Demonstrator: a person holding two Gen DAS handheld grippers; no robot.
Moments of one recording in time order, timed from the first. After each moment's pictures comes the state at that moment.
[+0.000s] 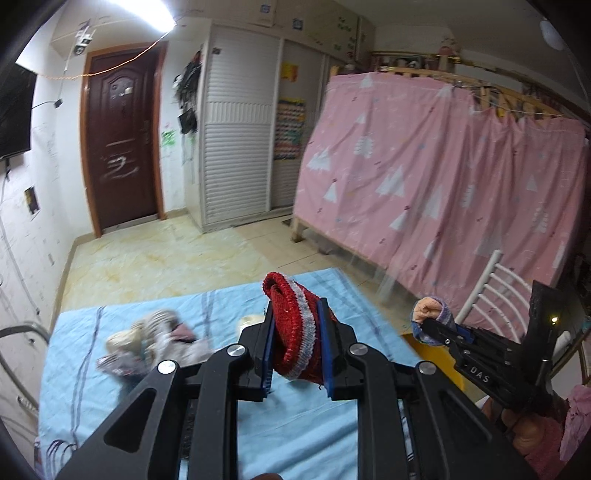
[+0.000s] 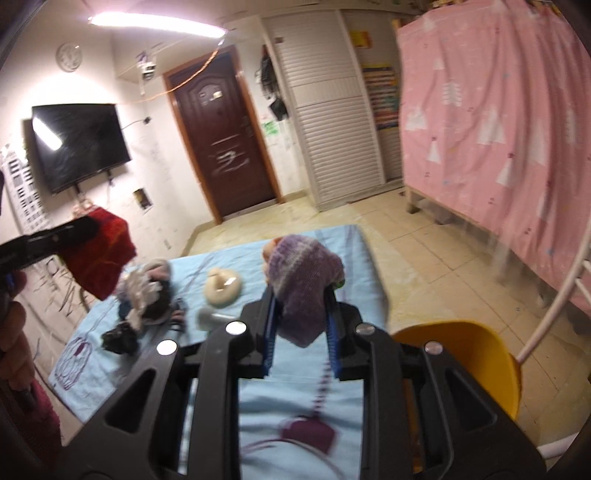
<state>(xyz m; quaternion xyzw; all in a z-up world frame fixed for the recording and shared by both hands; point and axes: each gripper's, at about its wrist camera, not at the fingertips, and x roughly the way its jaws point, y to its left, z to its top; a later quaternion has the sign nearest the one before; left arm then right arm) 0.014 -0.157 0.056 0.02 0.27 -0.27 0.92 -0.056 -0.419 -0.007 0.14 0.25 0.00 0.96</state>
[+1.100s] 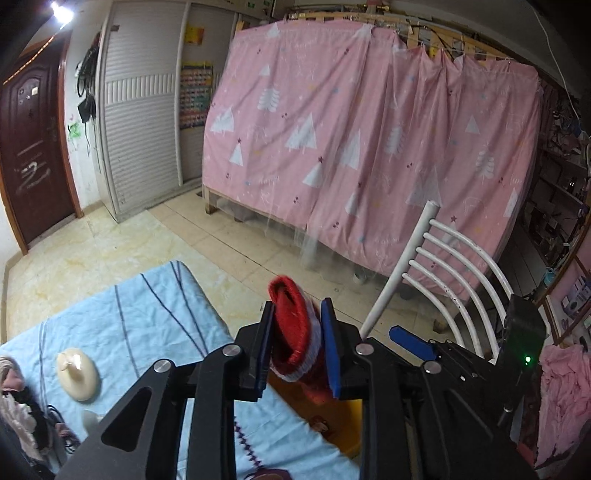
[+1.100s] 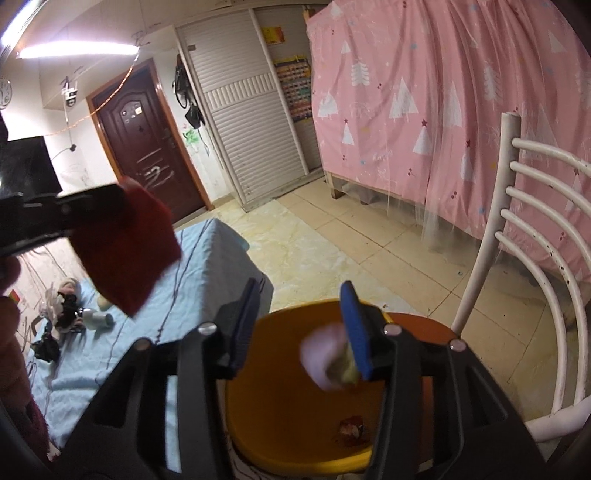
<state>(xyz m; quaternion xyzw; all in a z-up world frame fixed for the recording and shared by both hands) 0.021 -0.379 0.006 0.08 0.33 -0.40 0.85 -0.088 -0.538 -0.055 0.19 0.27 -0.12 0.94</state>
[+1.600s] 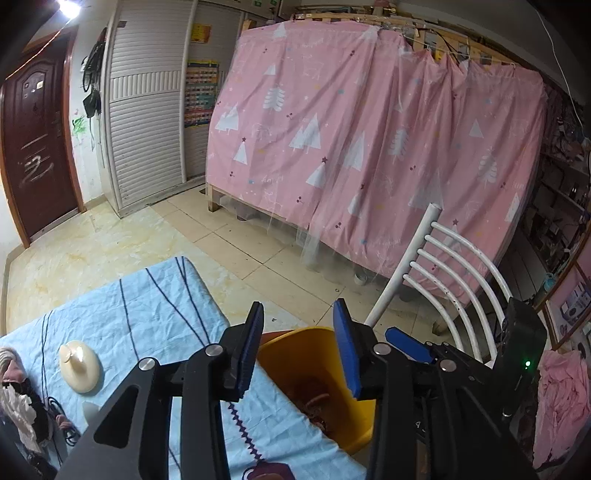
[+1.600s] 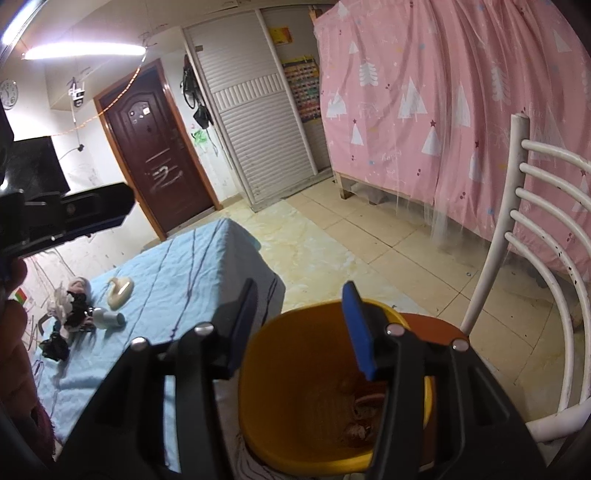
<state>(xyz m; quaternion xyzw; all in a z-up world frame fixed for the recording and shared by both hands) 0.019 -0.366 0.014 0.06 0.34 -0.39 0.85 -0.087 -0.525 -0.050 0.19 0.26 -0.11 0.94</state>
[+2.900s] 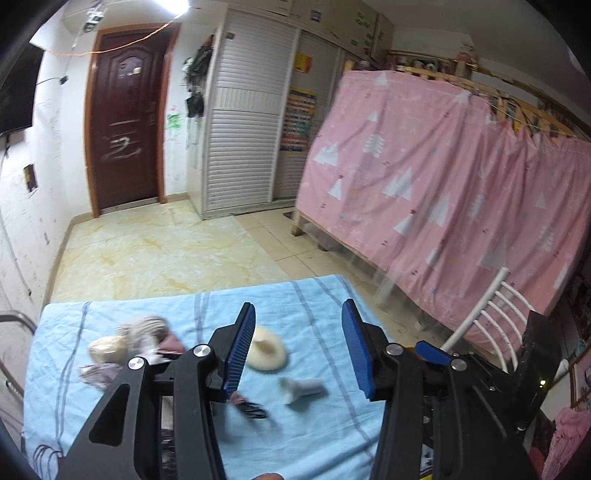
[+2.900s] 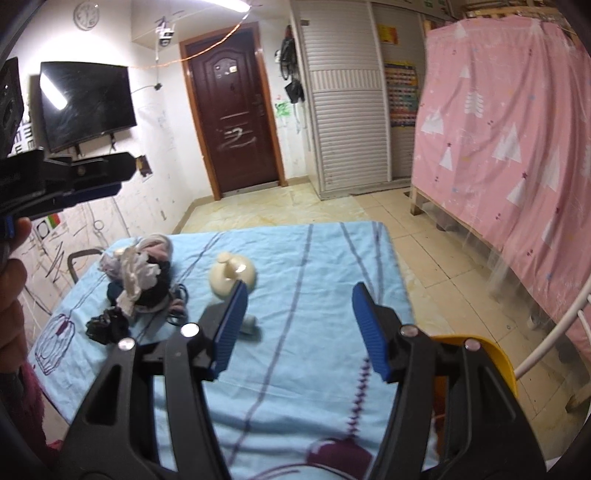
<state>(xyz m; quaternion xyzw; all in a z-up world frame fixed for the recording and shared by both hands) 0.058 -0.154 0.053 -0.02 0.30 -0.25 0.92 -0.014 -0.363 -0.010 0.07 0.28 0.03 0.96</state>
